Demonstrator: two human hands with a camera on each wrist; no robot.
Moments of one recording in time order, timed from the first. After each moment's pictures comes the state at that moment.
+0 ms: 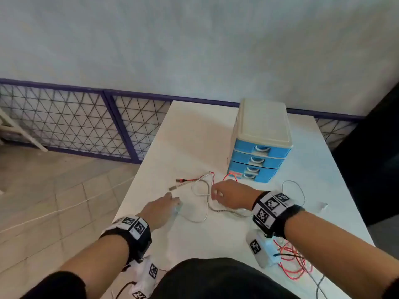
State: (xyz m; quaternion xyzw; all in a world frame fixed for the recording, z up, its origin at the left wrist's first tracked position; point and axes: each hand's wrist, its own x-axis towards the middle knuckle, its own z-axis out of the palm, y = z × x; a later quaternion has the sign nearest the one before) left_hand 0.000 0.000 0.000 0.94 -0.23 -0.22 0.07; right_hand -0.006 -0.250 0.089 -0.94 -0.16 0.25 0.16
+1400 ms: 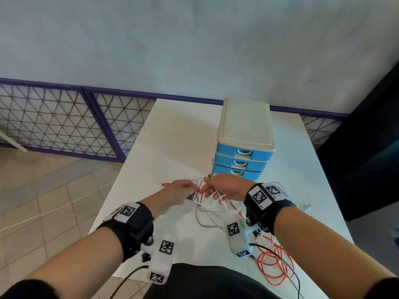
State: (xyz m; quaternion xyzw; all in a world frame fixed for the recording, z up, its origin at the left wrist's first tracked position) left_hand 0.029 -0.111 0.067 0.77 0.00 -0.34 0.54; right_hand 0.024 -0.282 0.100 -0.75 0.12 0.38 0.53
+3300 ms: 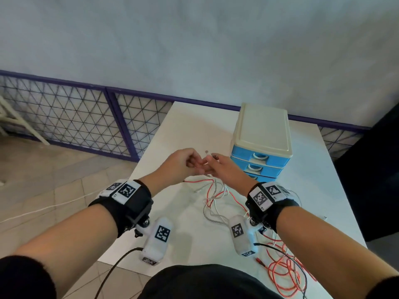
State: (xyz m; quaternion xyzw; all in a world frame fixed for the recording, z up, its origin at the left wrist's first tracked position) left_hand 0.058 -0.077 0.115 0.83 -0.15 -0.12 0.52; right_hand 0.043 -0.248 0.108 -0.76 -0.03 0.14 0.63
